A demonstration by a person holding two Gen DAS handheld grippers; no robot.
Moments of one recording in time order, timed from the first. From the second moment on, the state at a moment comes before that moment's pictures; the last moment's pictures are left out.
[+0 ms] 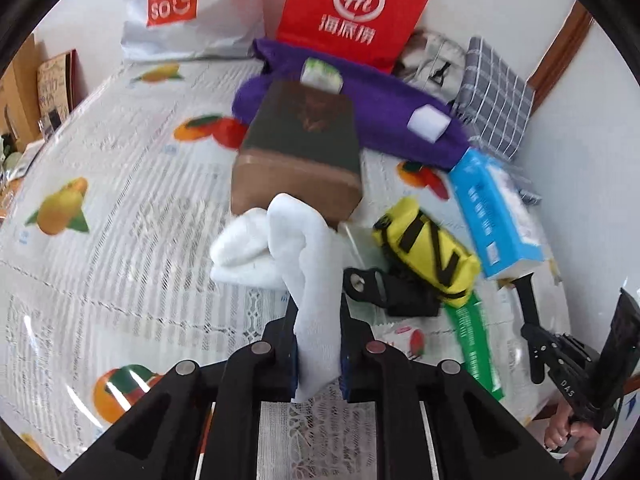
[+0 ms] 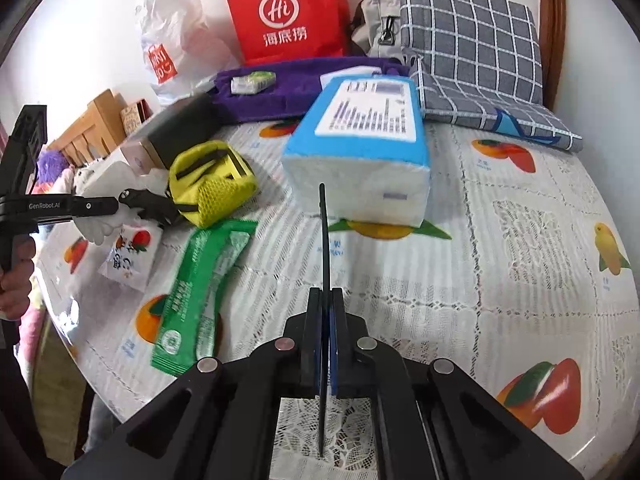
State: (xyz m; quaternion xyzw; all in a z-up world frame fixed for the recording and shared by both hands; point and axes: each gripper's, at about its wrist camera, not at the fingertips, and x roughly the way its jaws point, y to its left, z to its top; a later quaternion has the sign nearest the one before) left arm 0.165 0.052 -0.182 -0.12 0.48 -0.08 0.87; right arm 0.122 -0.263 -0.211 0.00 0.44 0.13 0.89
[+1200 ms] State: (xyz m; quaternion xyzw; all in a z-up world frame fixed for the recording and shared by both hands) left arm 0.163 0.070 -0.076 -0.13 0.39 -0.08 0.91; right arm 0.171 -0.267 -0.116 0.03 0.40 0.08 0.91
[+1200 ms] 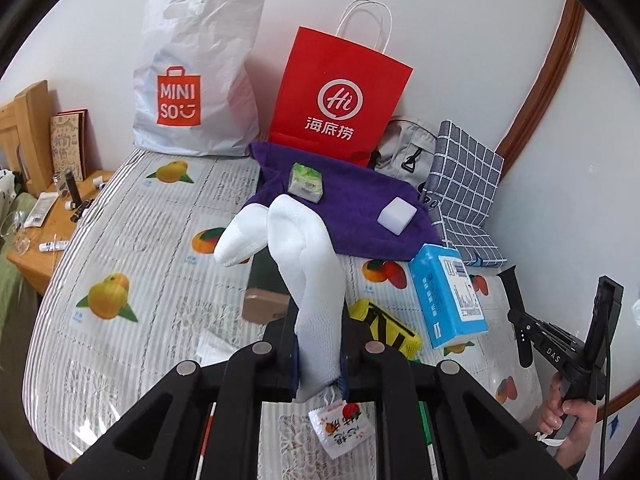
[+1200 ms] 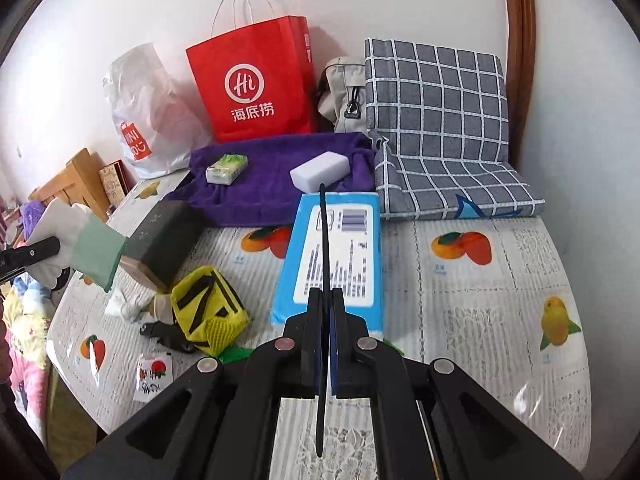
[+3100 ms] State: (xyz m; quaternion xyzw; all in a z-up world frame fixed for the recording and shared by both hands) left arm 0.385 0.022 -0.118 -0.11 0.44 -0.09 0.89; right arm 0.414 -0.239 -0.143 0.04 0.44 0.12 0.89
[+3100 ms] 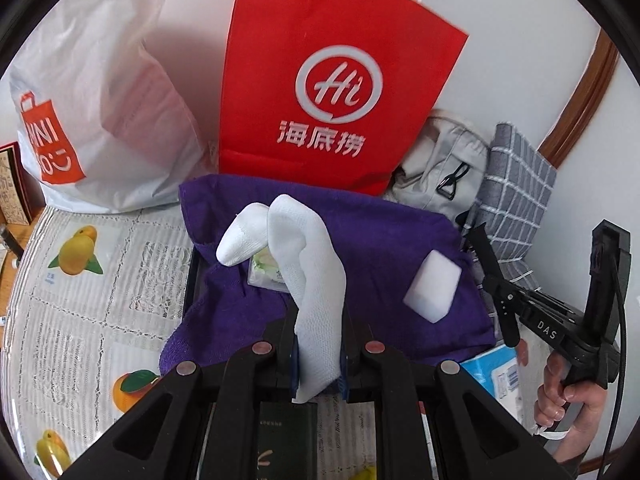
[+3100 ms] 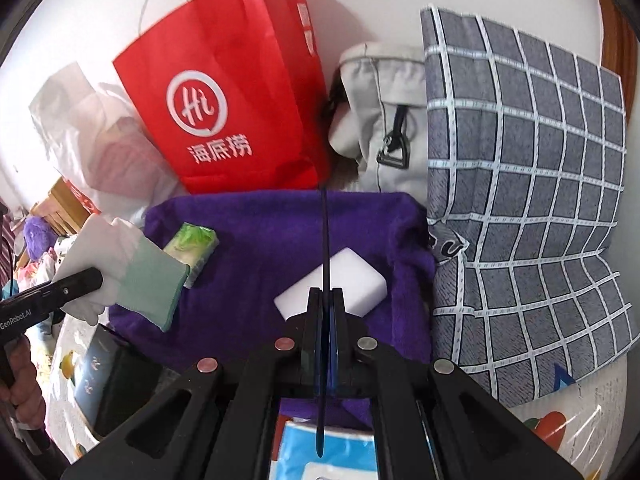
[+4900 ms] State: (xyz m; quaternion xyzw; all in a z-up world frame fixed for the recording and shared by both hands) left arm 0.380 0.062 -0.139 -0.12 0.48 -0.04 0.87; right arm 0.410 -0.243 -0.148 0.02 0.43 0.12 0.89
